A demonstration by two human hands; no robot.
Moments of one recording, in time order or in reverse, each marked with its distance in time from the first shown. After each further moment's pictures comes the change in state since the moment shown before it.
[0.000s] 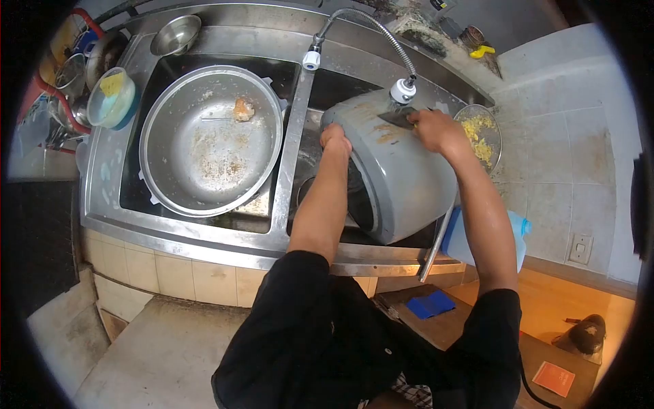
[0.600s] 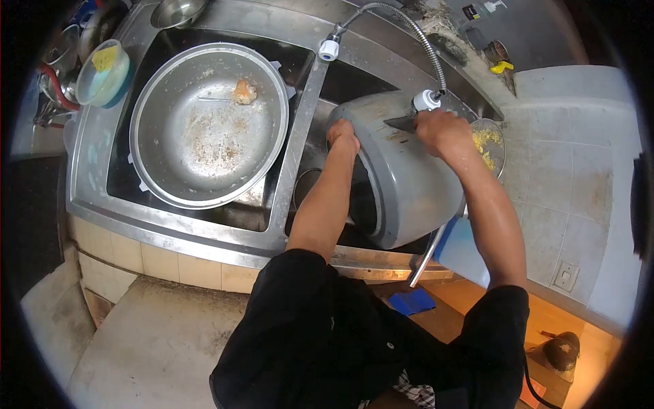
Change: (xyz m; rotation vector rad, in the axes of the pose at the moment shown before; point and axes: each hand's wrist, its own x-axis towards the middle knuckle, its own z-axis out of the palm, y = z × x) left_hand 0.019 -0.001 0.005 -0.191 0.070 -0.130; right_hand 0.018 -0.066 -0.048 -0.250 -0.183 -0.030
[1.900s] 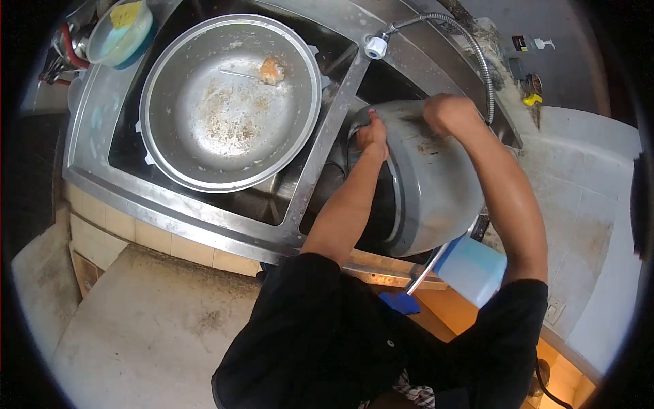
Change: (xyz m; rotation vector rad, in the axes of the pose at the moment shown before) left_hand -0.019 0.017 -0.005 0.404 0.102 0.050; right_hand 0.098 -0.053 -0.024 -0.329 -0.192 -0.152
